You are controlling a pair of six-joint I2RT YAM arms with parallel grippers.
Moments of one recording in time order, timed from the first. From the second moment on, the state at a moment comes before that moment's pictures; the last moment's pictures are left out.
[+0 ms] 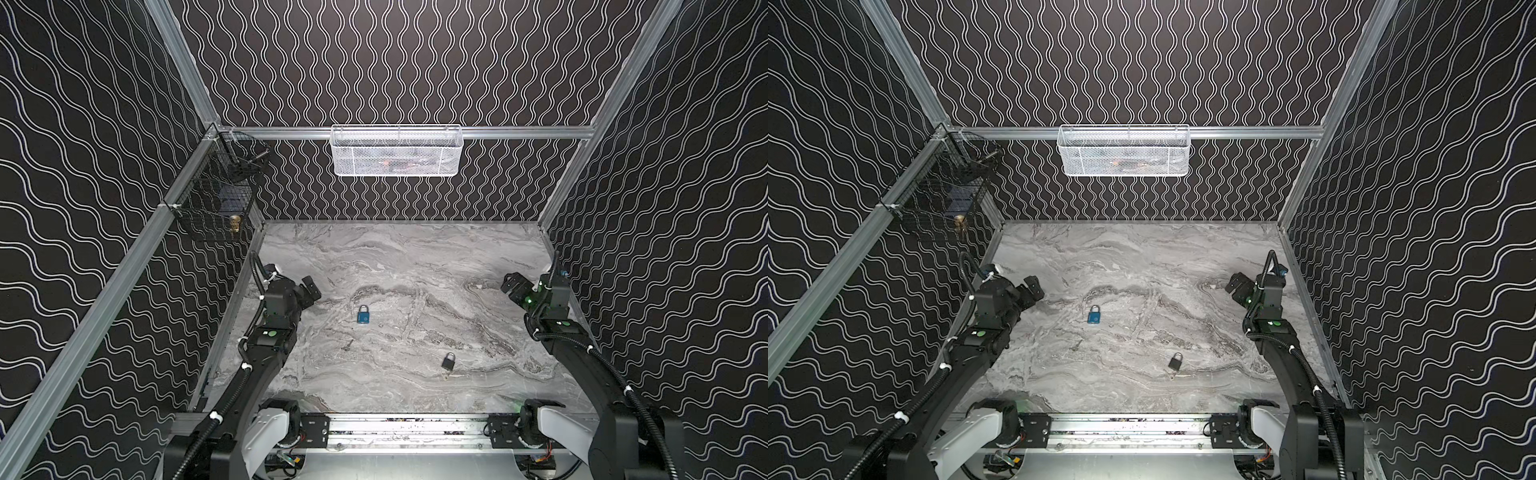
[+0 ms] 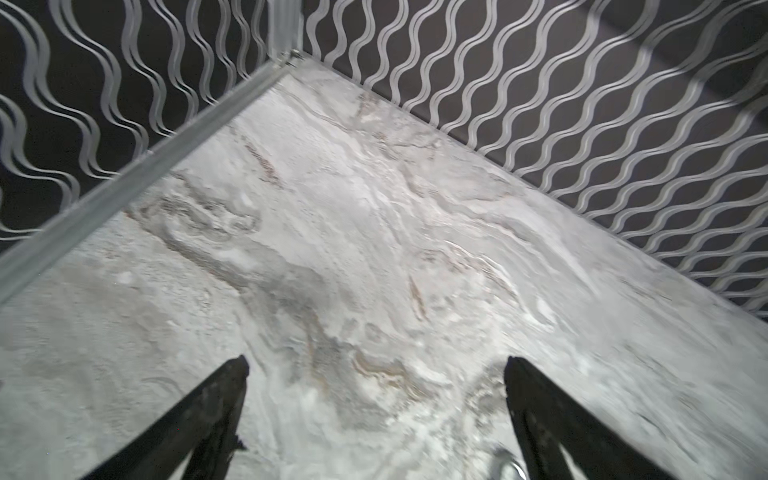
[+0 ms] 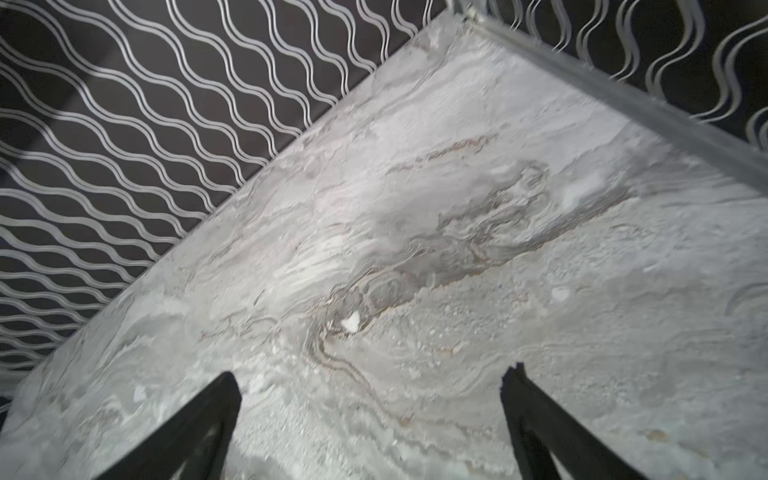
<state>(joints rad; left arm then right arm) -0.09 0.95 0.56 -0.08 -0.20 -0.51 -0.05 1.10 0.60 -0.04 -0.01 0.58</state>
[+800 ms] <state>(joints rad) -0.34 0.80 0.47 -0.23 0.19 -0.67 0.40 1.19 0.76 -0.48 -0.07 0.58</state>
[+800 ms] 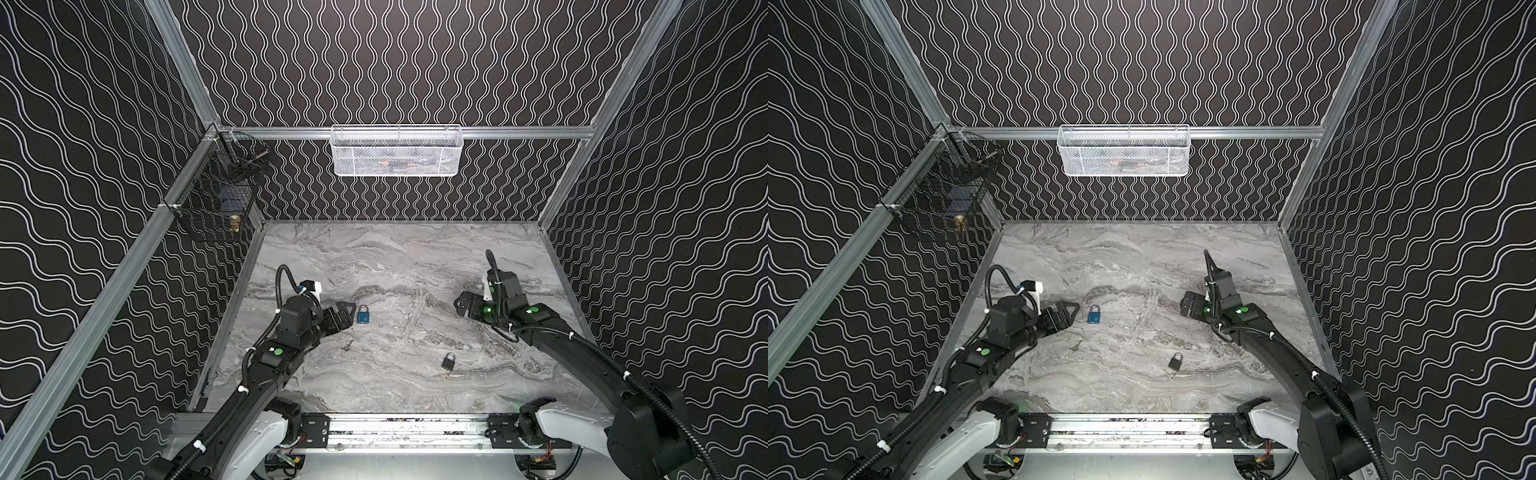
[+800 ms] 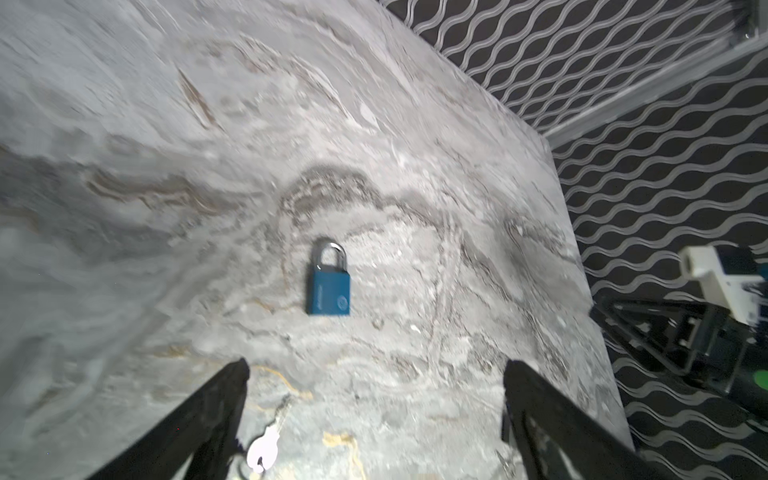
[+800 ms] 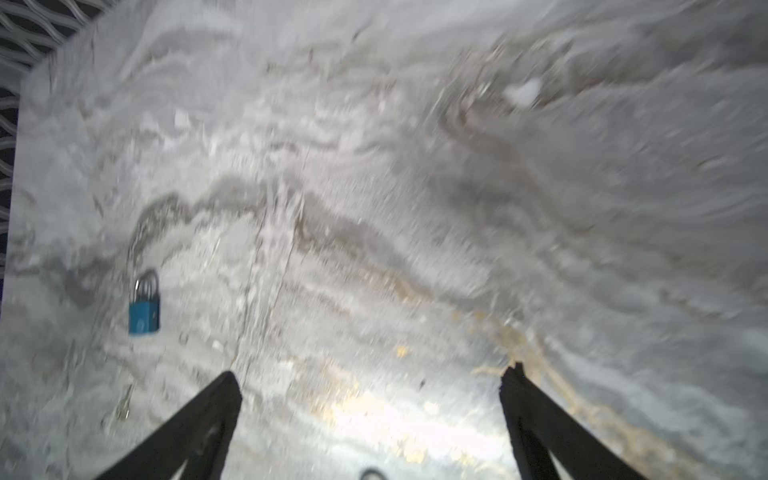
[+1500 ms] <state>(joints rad) -0.83 0.88 0.46 -0.17 0.04 -0.82 0.78 1.12 0.71 -0.72 -0.02 0.84</state>
